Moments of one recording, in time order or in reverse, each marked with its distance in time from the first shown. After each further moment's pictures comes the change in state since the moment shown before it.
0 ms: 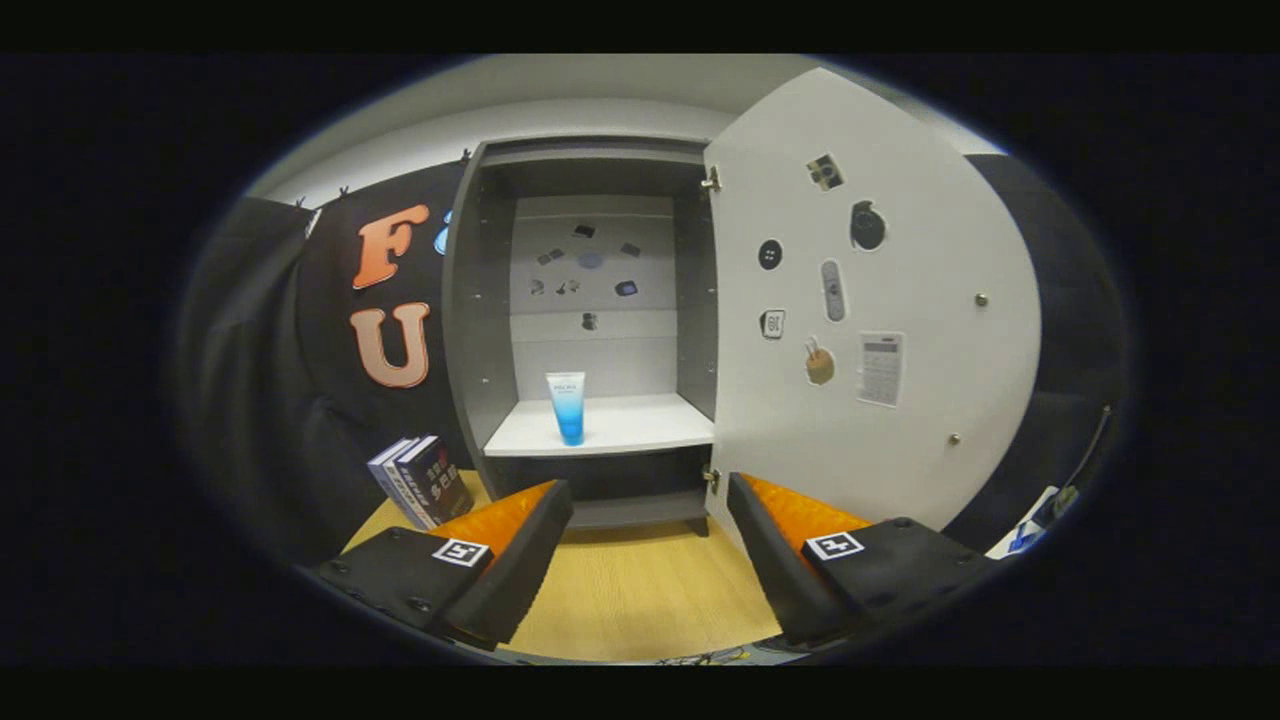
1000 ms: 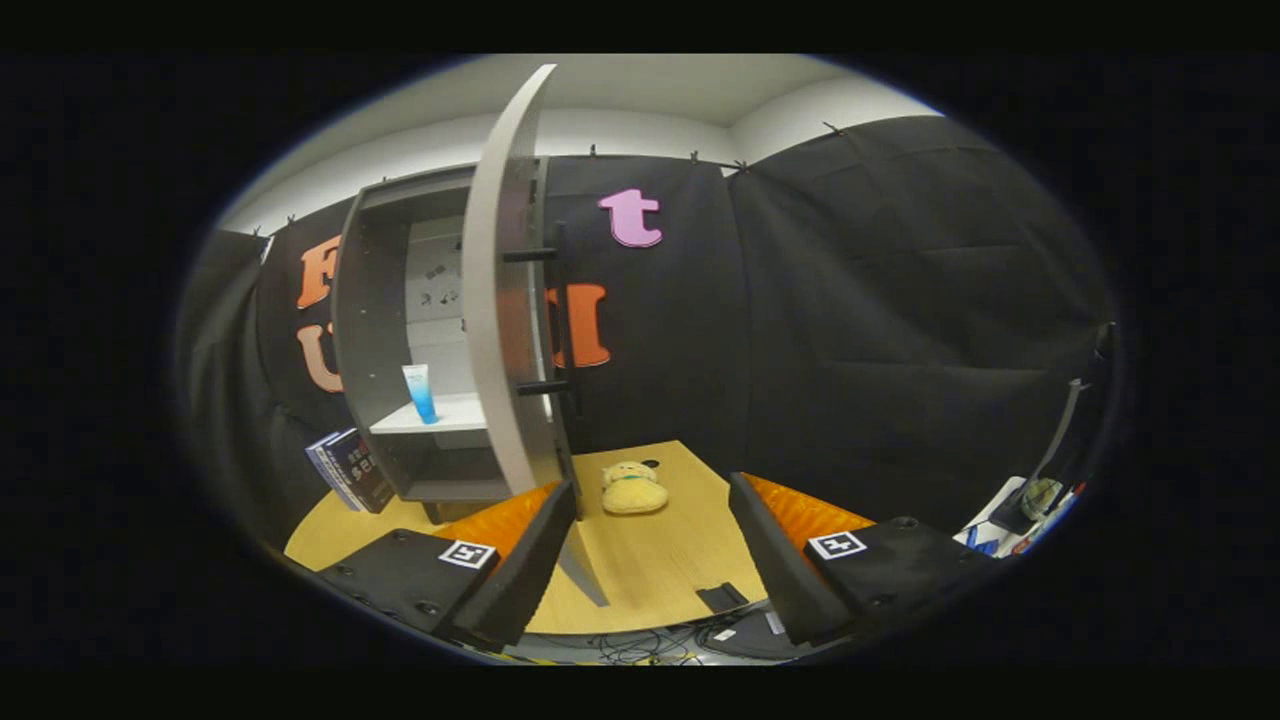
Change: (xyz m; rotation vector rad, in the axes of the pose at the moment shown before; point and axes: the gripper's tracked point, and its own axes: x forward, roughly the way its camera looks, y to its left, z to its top) arm -0.039 -0.247 -0.023 0.044 0.003 -0.104
